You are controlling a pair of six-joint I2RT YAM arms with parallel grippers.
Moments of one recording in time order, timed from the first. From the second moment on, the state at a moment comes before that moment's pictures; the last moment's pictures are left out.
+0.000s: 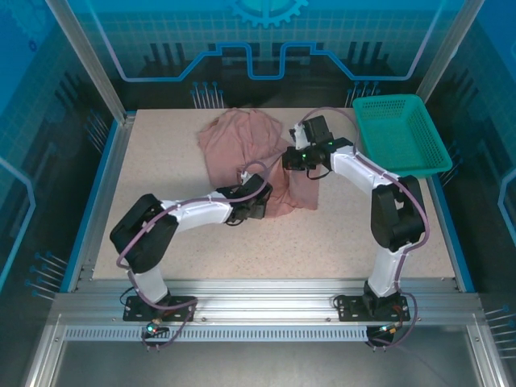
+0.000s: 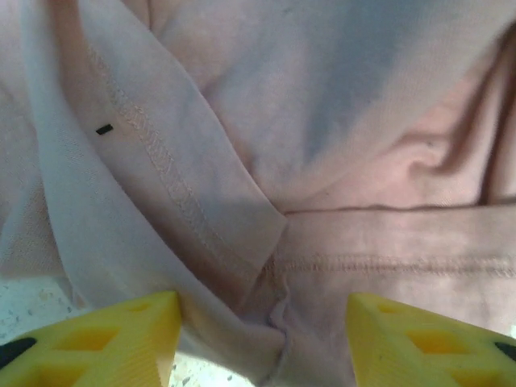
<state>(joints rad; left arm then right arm) -0.73 1.78 1.07 -0.37 -0.31 -0.54 0.36 1.87 1.45 -0.49 -0.36 0.34</state>
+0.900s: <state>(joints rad) -0.47 0.99 0.91 -0.19 -0.29 -0.45 0.26 1.43 1.47 -0.60 -0.23 0.26</state>
